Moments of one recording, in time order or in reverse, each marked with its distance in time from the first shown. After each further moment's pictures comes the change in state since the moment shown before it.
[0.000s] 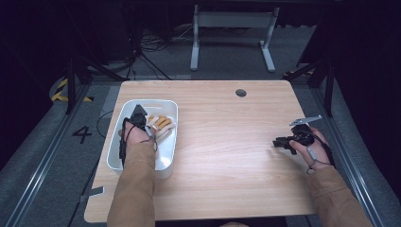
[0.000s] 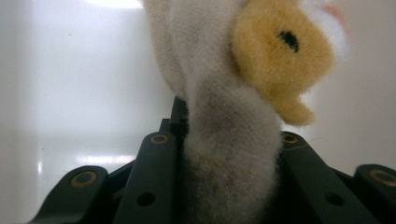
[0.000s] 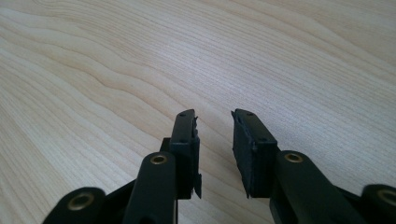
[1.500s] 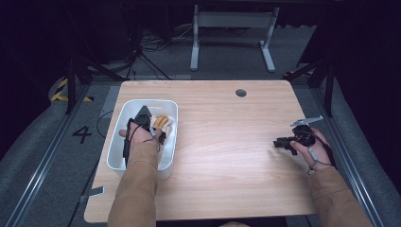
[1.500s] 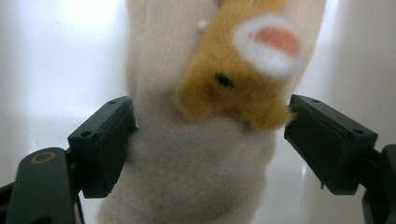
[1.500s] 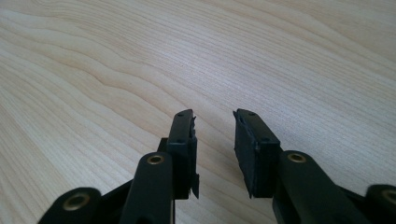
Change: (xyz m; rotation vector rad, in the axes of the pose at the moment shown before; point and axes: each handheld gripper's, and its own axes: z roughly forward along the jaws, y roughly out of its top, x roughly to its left) left arm -0.012 0.000 0.004 0.028 0.055 0.024; right arm -0.001 -0.003 -0.001 -0.004 0.004 0.009
